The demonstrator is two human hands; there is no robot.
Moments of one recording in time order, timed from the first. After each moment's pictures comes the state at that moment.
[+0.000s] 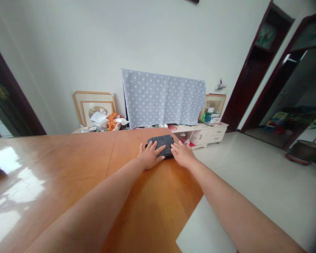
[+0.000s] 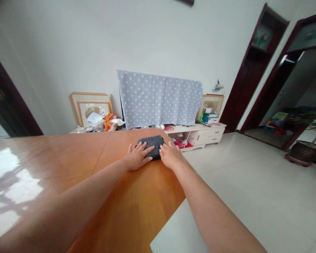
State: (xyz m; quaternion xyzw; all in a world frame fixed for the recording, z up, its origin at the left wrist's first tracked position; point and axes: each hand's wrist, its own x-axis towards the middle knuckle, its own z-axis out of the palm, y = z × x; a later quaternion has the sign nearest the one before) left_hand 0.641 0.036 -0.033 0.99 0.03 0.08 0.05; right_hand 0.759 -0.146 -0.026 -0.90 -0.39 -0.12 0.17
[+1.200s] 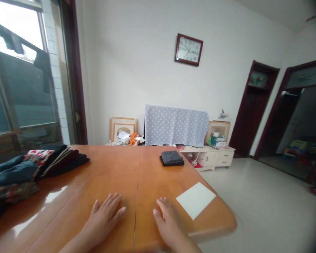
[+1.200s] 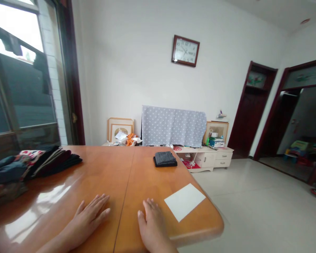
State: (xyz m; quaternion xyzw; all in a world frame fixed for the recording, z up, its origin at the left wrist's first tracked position) left_hand 0.208 -0.002 -0.034 0.95 0.28 0.08 0.10; right_hand 0.387 -0.231 -0.042 -0.84 -0.42 0.05 0.33
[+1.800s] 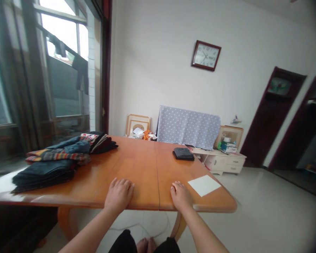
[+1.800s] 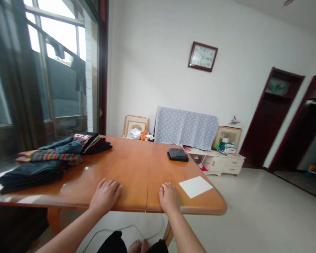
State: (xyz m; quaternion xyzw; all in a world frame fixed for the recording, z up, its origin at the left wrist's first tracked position) left_hand 0.111 -0.034 -0.021 0.92 0.31 0.25 0.02; right_hand 0.353 -0.226 -0.048 -0.89 -0.40 -0.08 0.21
